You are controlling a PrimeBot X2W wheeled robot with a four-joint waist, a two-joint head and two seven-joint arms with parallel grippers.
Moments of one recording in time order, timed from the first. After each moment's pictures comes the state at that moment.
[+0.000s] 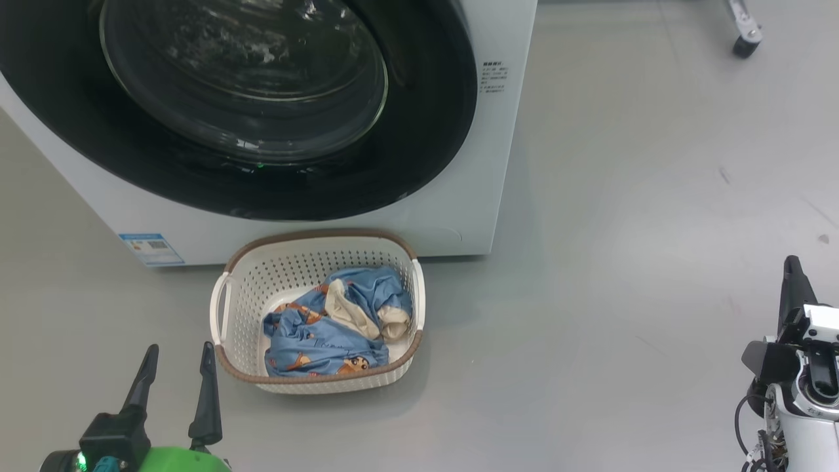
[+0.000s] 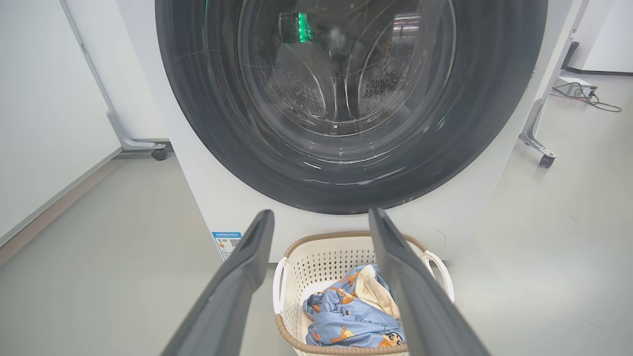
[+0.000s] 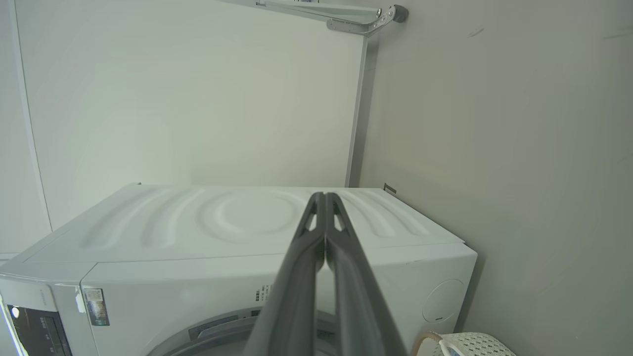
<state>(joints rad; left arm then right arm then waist) 0.06 0.04 -0.01 0.18 -0.19 -0.13 -0.25 -0.26 -0.04 -0.33 0.43 1.39 0.12 0.00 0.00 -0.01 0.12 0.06</state>
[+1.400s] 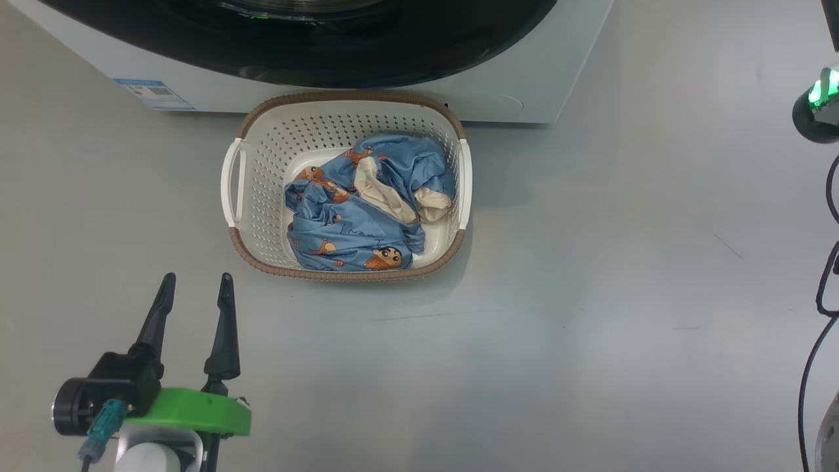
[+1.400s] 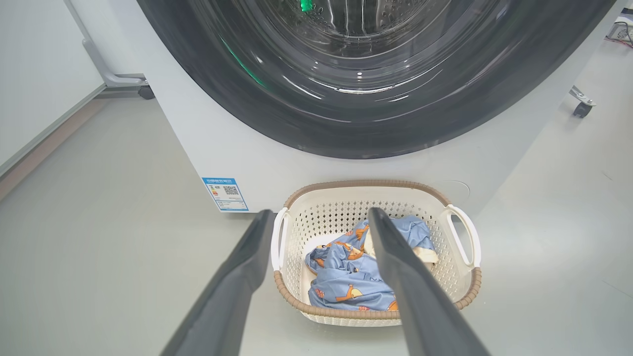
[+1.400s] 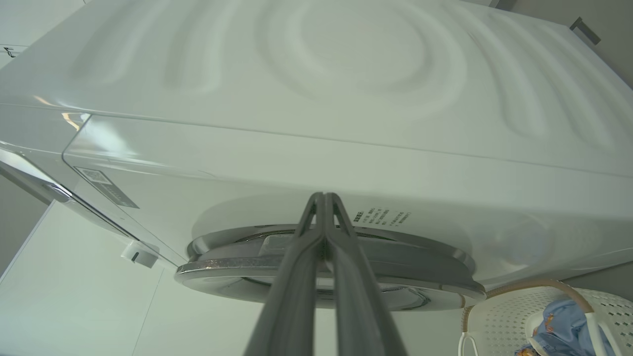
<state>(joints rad) -0.07 0.04 -0.07 0.15 -0.24 -0.13 -0.25 -0.77 -0.23 -0.16 0.34 1.57 0.12 0.52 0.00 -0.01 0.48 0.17</state>
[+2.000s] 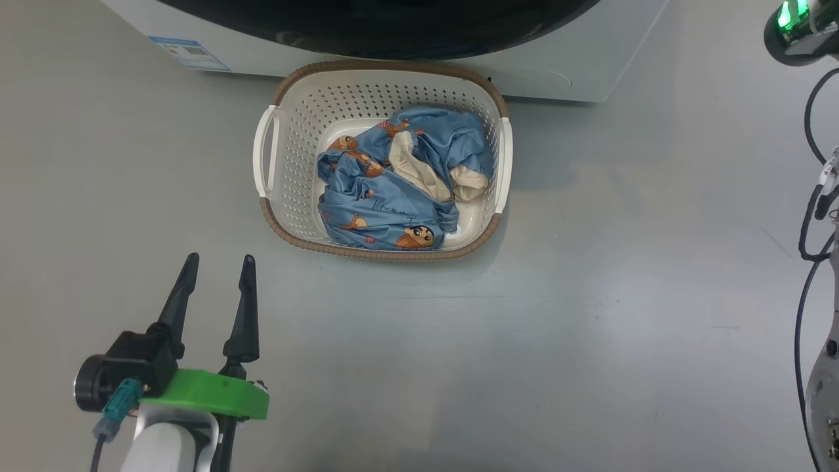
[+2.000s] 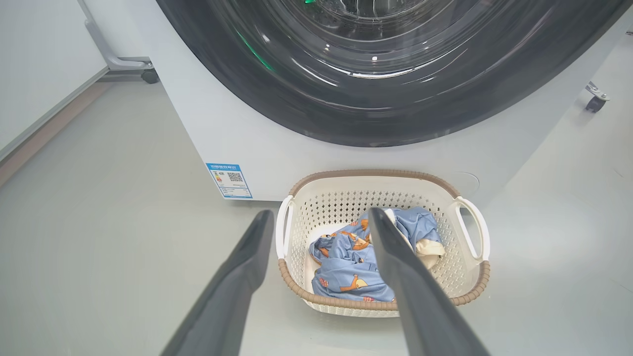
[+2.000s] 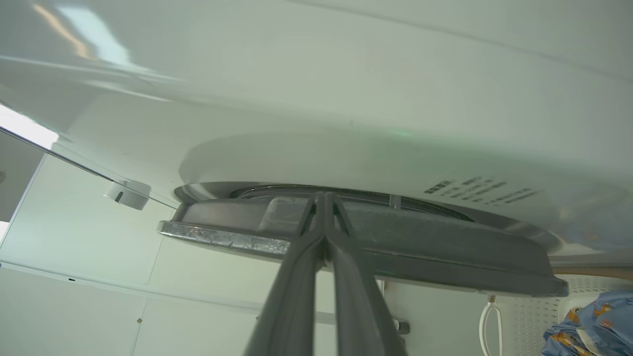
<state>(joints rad) -0.13 0.03 -0.13 0.18 -0.27 -0.13 -0.25 -0.94 -0.20 -0.03 0.34 1.54 0.12 0.60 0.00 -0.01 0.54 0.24</state>
